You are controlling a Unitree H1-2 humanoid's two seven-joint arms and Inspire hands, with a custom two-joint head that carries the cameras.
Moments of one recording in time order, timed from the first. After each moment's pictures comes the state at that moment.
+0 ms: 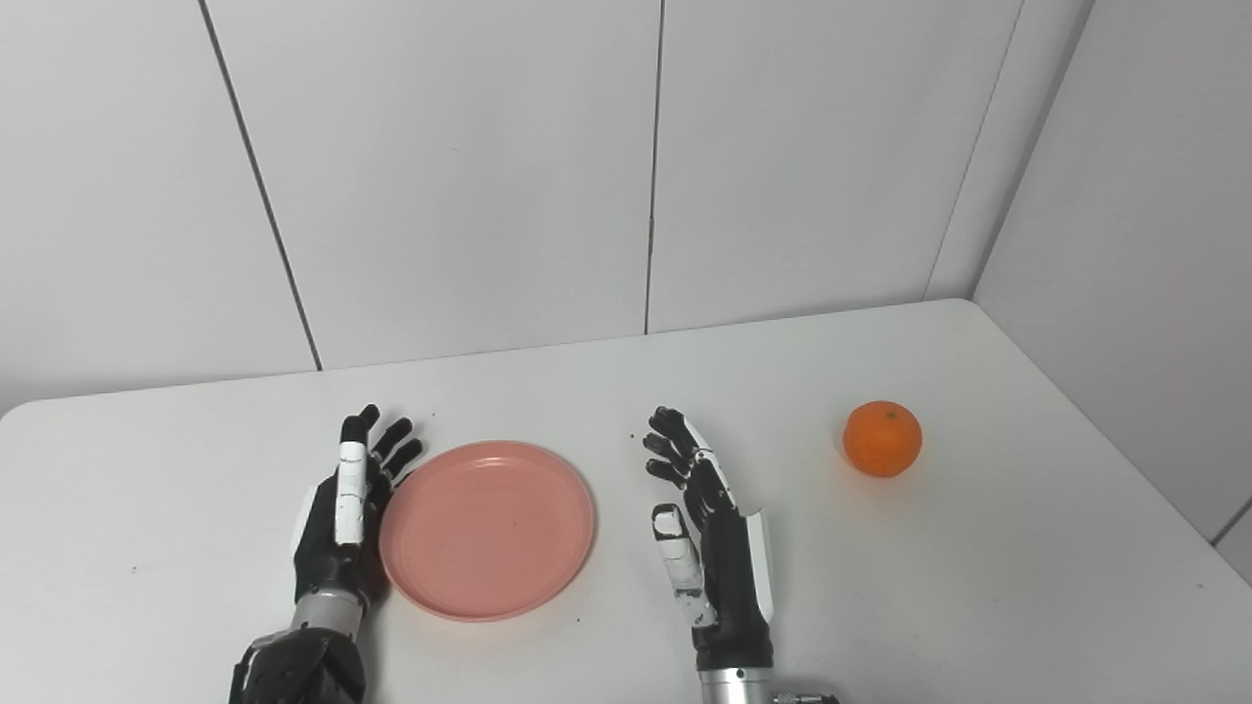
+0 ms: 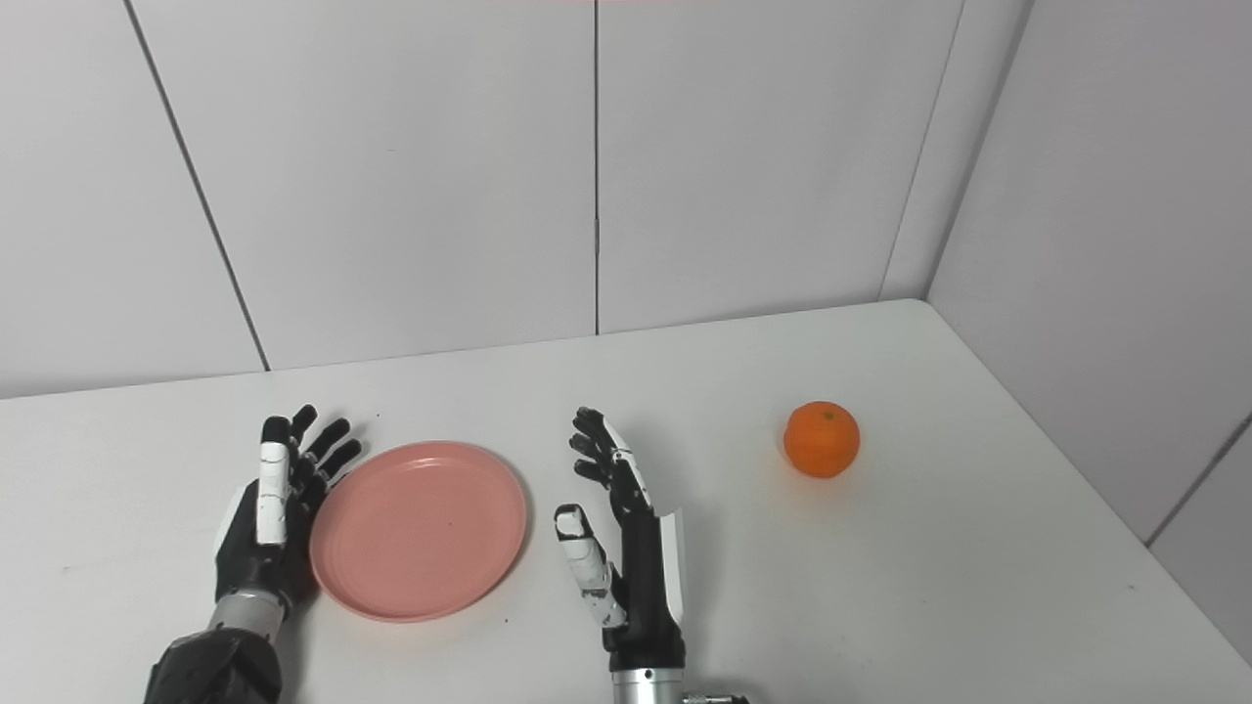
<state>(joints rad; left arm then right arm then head) -0.35 -0.04 0.03 0.20 -0.19 0.22 -0.04 -0.01 0.18 0.20 0.06 -0.36 -0.43 -0.42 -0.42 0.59</state>
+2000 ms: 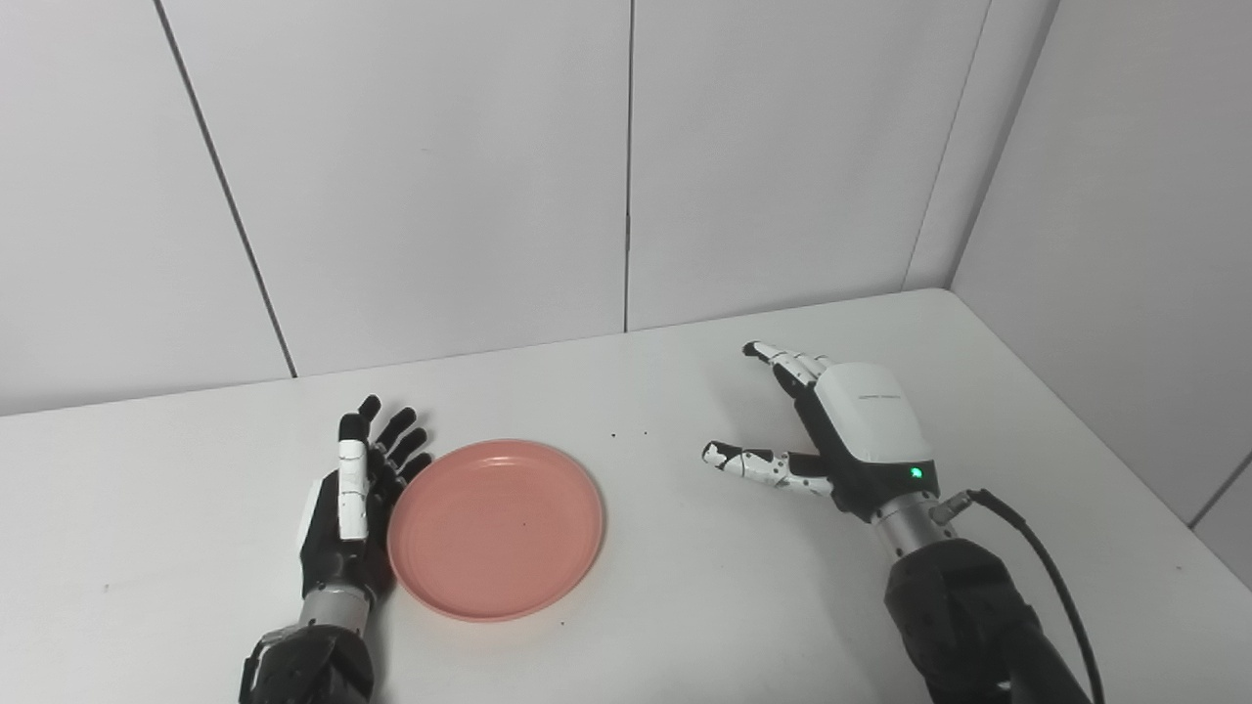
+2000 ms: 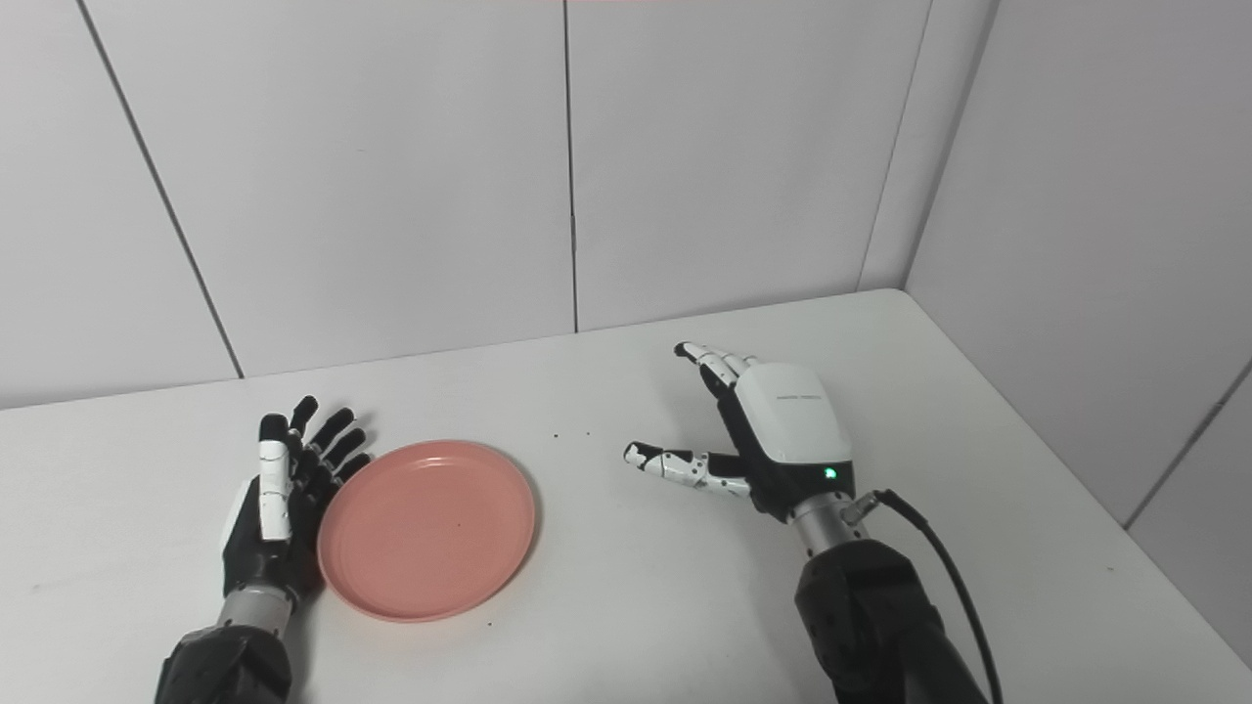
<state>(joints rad) -0.39 -0.07 0.03 0.31 -0.20 0.11 -0.07 -0.18 -0.33 0.06 -0.25 -0.98 0.17 0.07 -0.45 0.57</state>
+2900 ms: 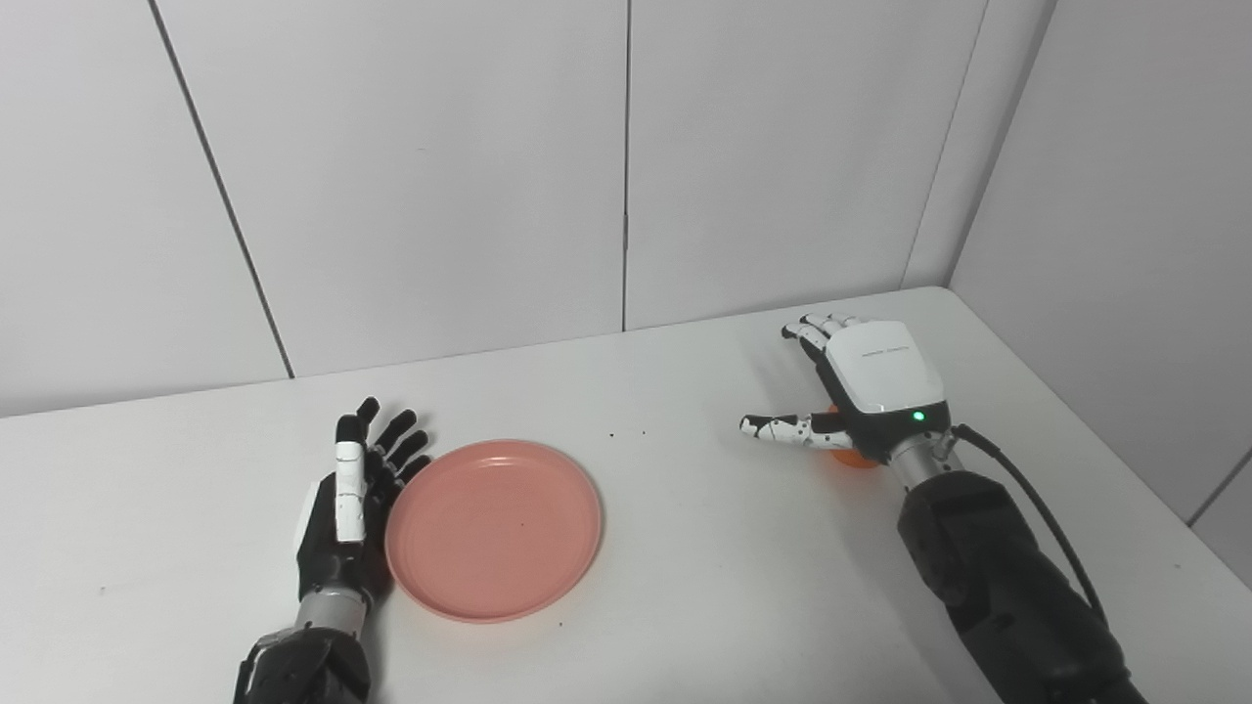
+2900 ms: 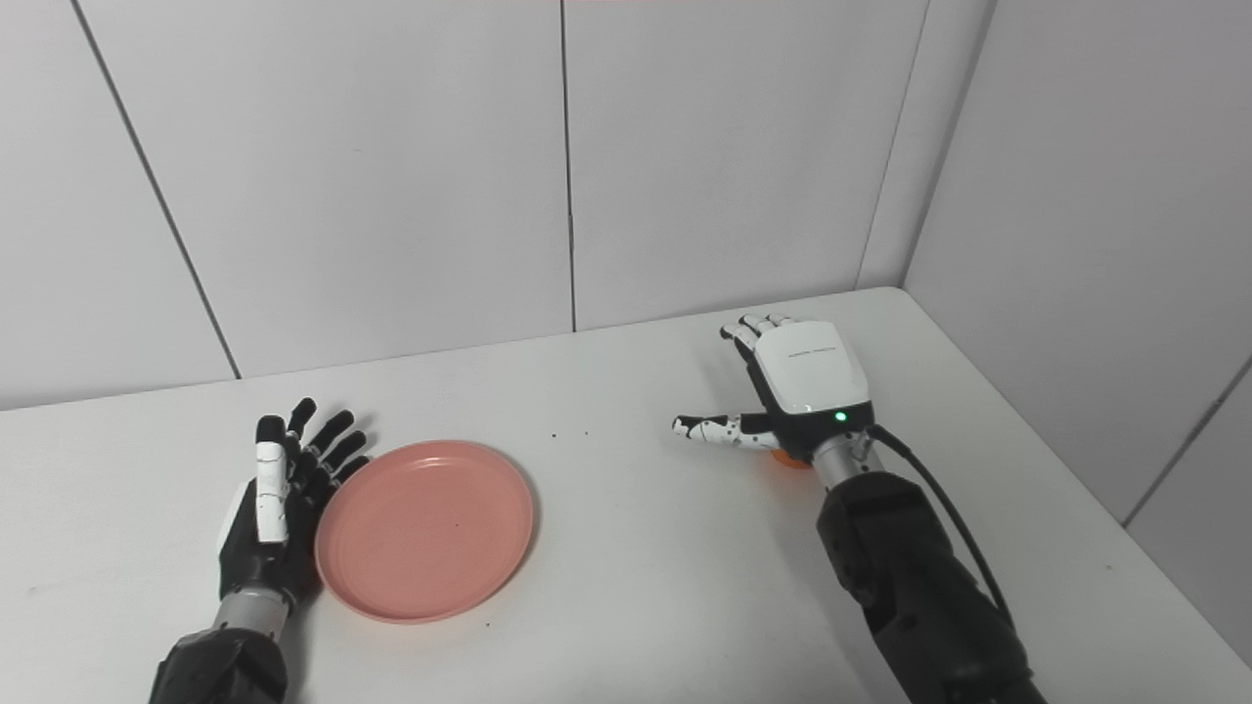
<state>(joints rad) -0.39 -0.06 0.03 0.29 -0.20 0.14 -0.07 -0.33 -0.46 0.08 0.05 -1.10 0.19 0.02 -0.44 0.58</state>
